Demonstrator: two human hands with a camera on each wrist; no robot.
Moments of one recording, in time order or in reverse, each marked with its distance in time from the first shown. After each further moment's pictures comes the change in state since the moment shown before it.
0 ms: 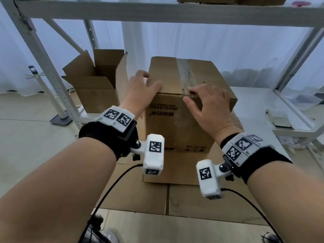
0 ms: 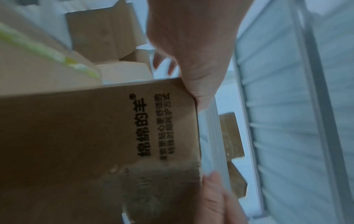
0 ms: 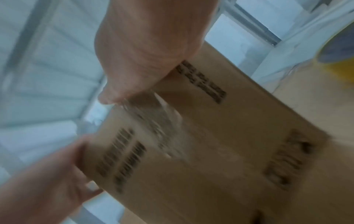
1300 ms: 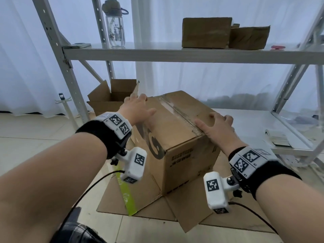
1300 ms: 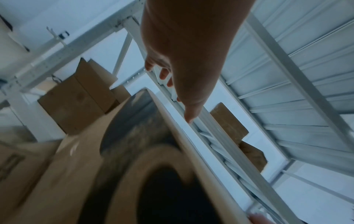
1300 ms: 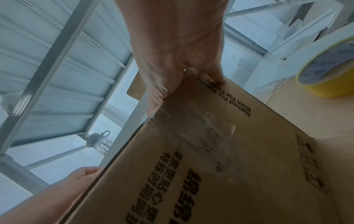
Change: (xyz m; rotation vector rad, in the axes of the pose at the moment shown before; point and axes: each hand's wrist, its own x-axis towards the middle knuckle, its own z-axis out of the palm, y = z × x) left_hand -0.015 0.014 -0.083 0.740 -0.209 0.026; right_hand -0.010 -0.026 -0.057 0.310 -0.450 0.683
